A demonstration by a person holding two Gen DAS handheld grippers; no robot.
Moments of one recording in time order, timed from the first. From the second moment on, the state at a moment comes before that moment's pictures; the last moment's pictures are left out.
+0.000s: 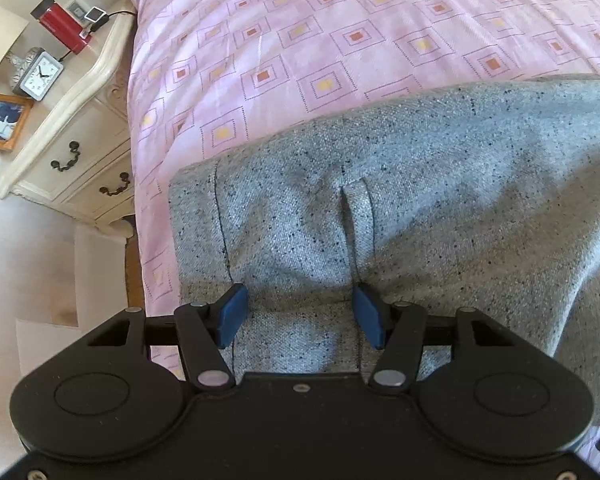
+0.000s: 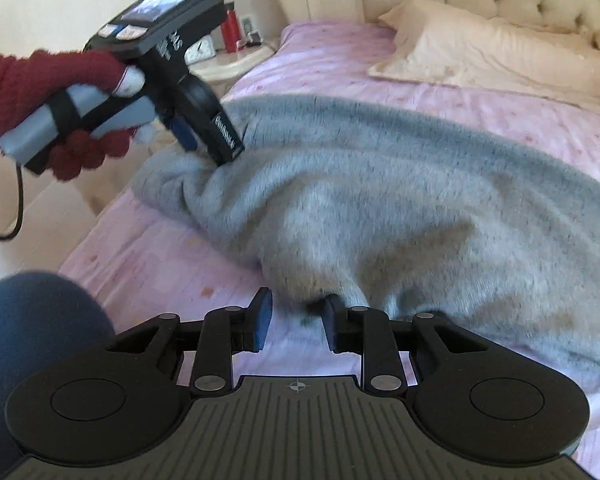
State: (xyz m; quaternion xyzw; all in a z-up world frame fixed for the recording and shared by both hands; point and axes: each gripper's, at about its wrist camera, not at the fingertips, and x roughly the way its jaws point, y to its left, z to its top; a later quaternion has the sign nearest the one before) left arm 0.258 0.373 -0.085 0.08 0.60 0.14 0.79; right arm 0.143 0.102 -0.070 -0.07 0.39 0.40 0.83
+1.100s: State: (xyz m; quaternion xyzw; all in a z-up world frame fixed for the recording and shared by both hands) left arm 0.297 0.375 -0.064 0.00 0.58 0.04 0.81; right arm 0.167 0.069 -0.089 -0.17 0.41 0.31 0.84
